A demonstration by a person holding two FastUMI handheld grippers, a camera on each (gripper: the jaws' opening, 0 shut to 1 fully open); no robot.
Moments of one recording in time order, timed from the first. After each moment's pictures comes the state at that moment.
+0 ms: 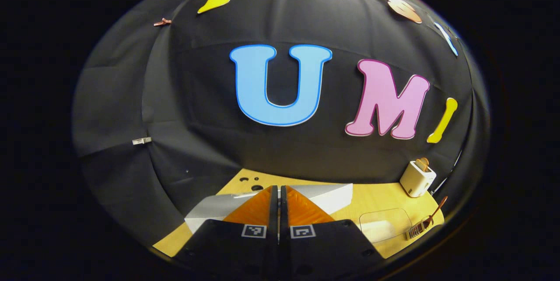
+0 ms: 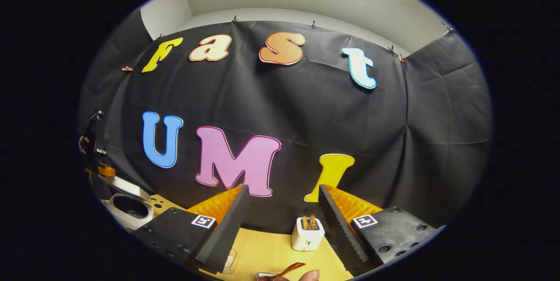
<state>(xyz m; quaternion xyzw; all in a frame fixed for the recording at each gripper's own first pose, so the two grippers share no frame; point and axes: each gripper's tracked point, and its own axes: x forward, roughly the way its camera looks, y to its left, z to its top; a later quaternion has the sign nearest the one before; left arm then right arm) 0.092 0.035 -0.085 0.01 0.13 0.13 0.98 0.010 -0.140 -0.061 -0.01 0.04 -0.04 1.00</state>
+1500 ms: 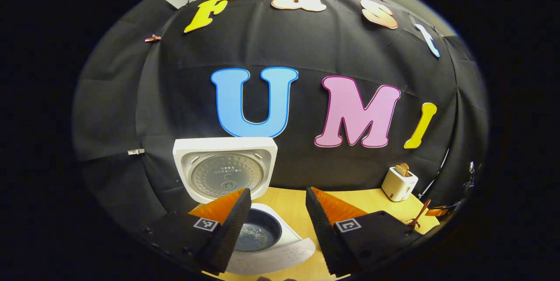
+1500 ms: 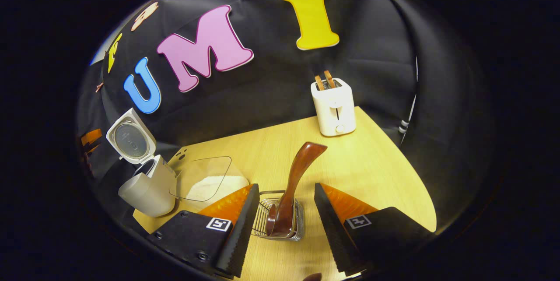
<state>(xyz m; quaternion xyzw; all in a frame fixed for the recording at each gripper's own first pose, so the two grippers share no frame) 0.048 -0.053 -0.064 0.01 0.09 0.09 0.99 -0.053 -0.133 -0.431 0.25 0.38 0.03 0.89</state>
